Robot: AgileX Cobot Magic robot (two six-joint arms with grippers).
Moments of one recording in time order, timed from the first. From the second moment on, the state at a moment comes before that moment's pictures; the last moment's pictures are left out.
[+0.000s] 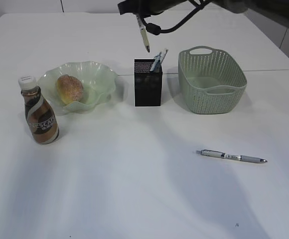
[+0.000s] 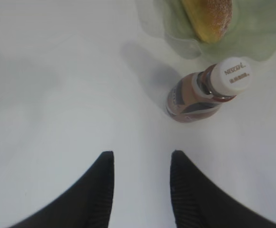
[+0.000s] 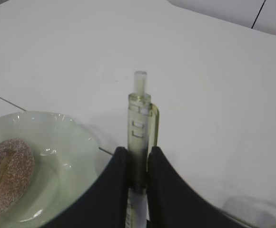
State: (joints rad) left arm 0.04 1.43 -1.25 -0.10 0.92 -0.03; right arm 0.38 2.33 -2.31 0.05 0.54 -0.15
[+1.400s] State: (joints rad) left arm 0.04 1.43 -1.25 -0.10 0.92 -0.03; right arm 0.38 2.14 -1.62 0.05 -0.30 -0.09
